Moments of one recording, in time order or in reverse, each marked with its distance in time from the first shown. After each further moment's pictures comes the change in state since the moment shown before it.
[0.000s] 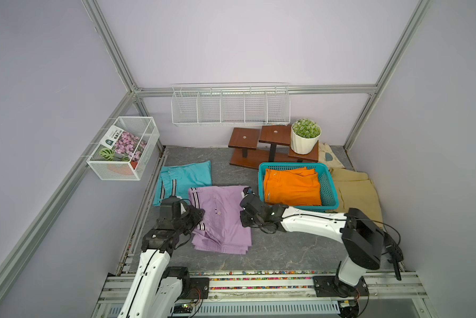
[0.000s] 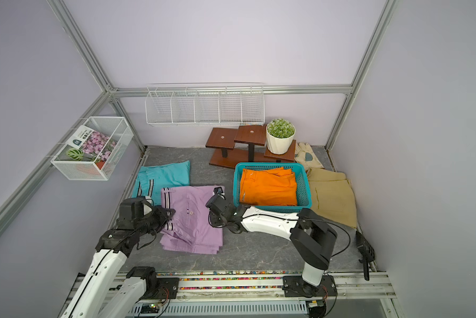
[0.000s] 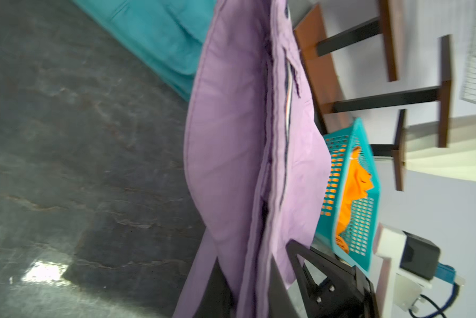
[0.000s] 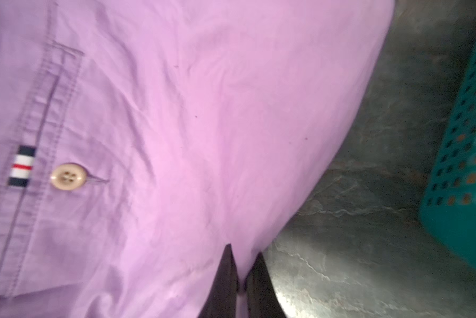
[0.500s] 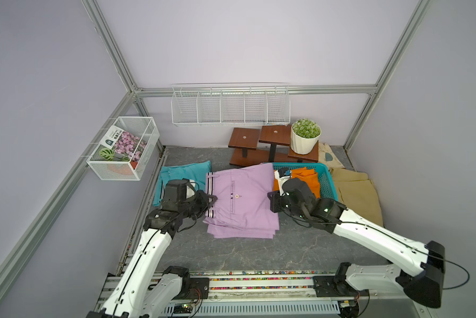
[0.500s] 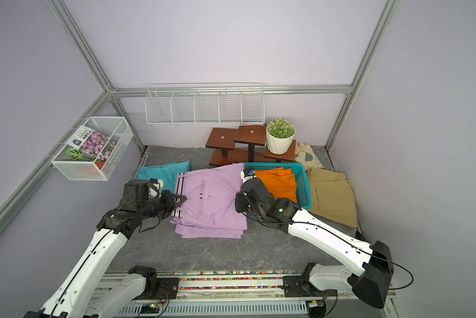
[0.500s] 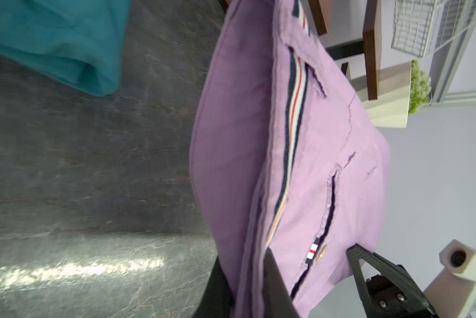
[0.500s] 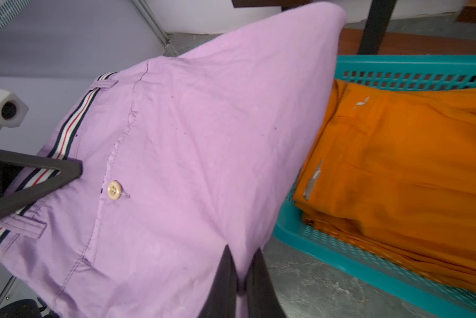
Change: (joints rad) left arm -0.166 0.257 0.259 0.034 0.107 -0.019; right arm -0.175 -0.483 -0.076 -0.177 0.004 -0.079
